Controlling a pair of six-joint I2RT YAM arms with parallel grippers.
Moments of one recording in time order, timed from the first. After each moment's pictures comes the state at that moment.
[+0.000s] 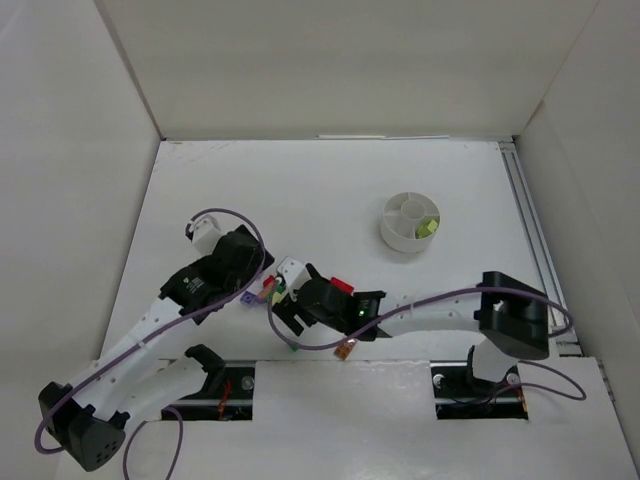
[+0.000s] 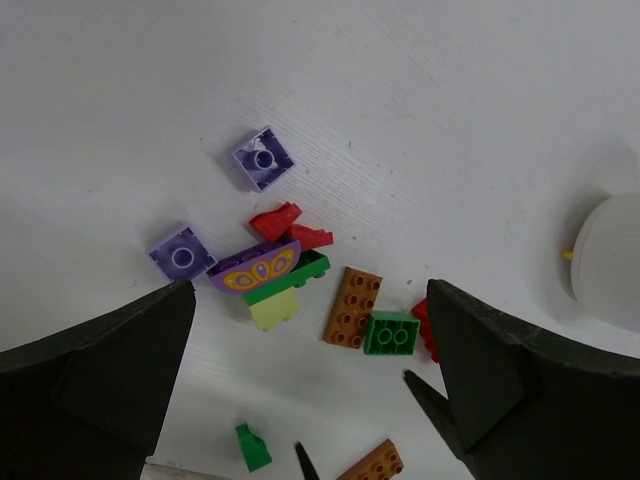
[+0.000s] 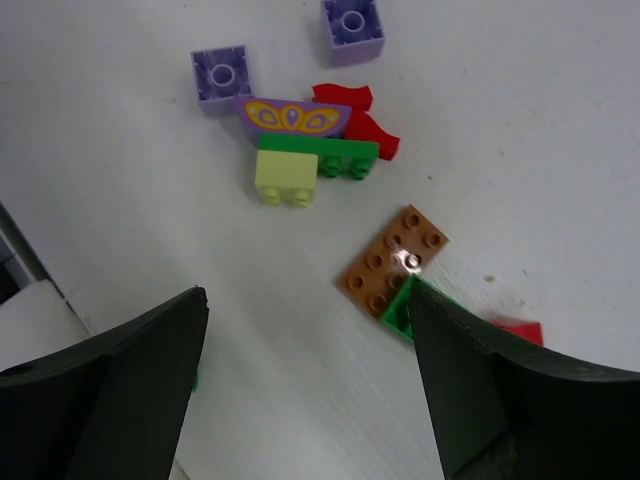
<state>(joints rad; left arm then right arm) -0.63 0.85 0.79 -0.82 -0.50 -1.14 1.29 1.59 0.95 0.06 0.35 0.15</state>
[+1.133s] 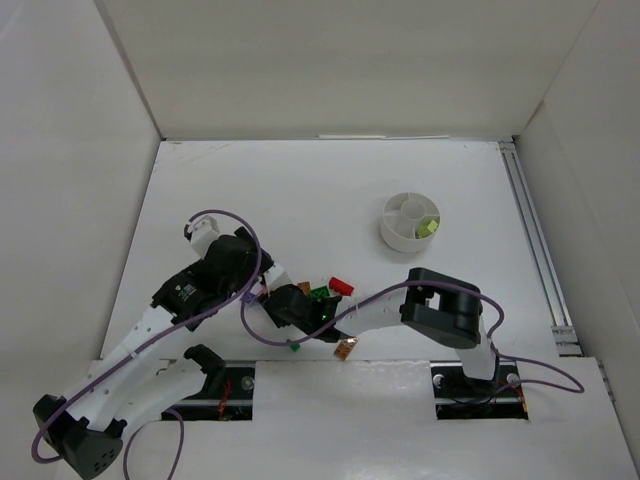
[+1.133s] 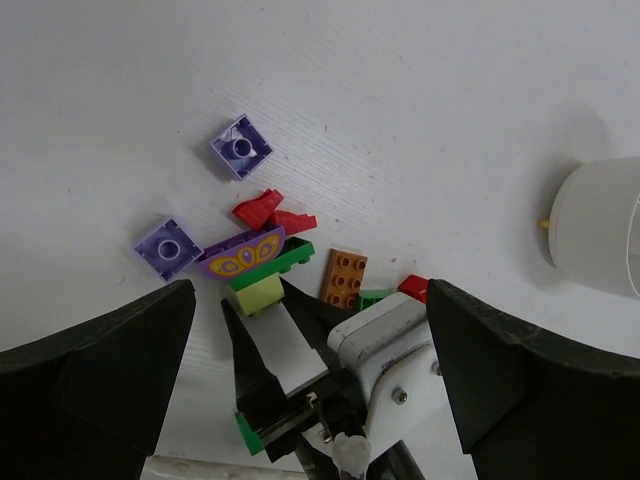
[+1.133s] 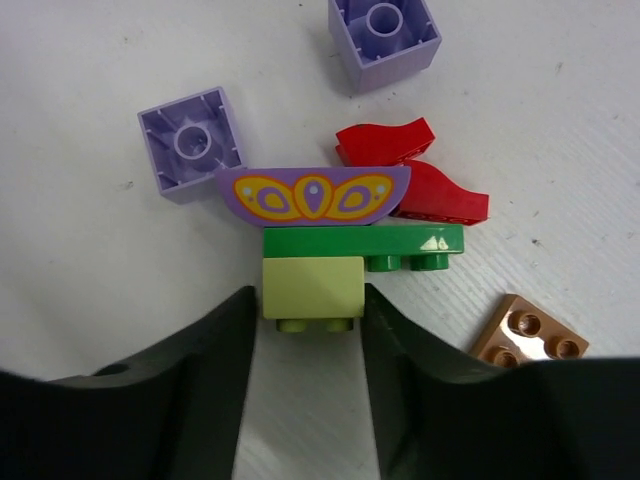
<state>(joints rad) -0.62 0.77 0.78 -0.80 -0.43 -1.08 1.30 2.02 1.14 0.27 0.43 0.29</state>
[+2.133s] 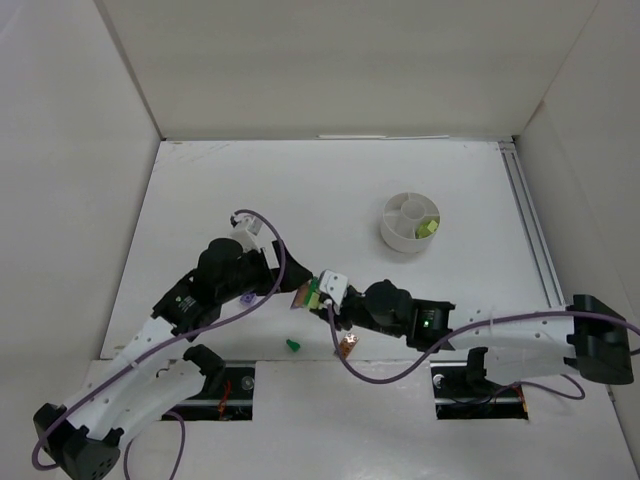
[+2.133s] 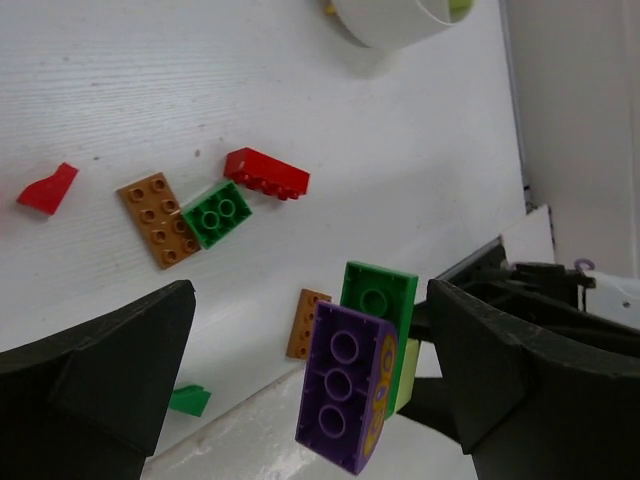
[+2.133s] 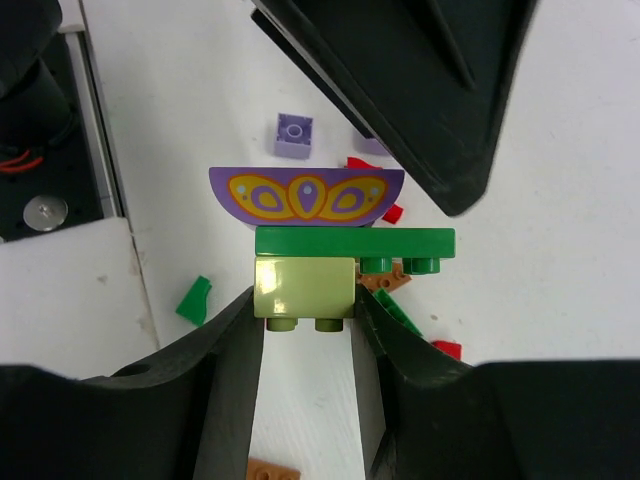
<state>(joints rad) -0.62 0.72 0.67 -0.47 0.15 -0.75 1.30 1.21 0.67 0.27 0.15 -0.14</state>
